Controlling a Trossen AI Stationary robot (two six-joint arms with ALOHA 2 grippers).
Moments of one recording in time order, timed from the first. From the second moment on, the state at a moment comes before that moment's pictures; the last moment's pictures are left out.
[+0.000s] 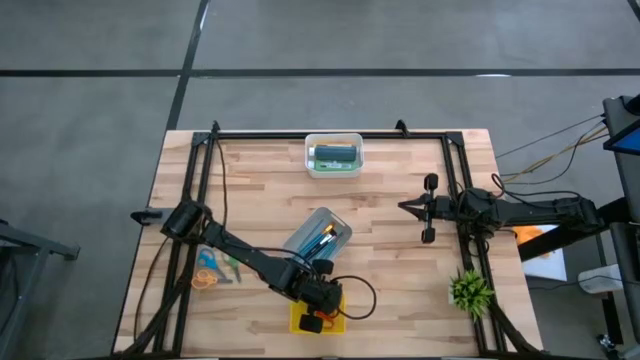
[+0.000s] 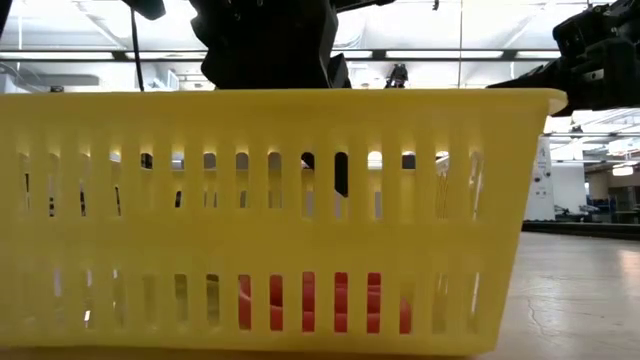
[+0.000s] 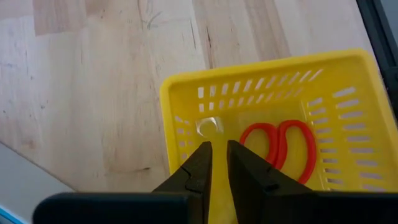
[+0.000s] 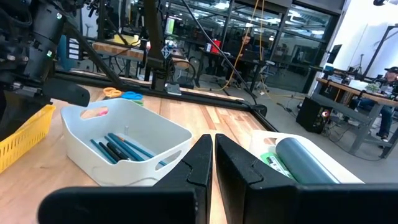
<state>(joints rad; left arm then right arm) -0.45 2.10 1.53 -0.50 -0.09 -0.24 -0.03 0.28 0.01 0.29 0.09 -0.18</state>
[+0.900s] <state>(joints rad) -0.46 1.90 1.53 -0.99 -0.38 -0.75 -0.03 0.28 0.01 0.29 0.09 -0.18</state>
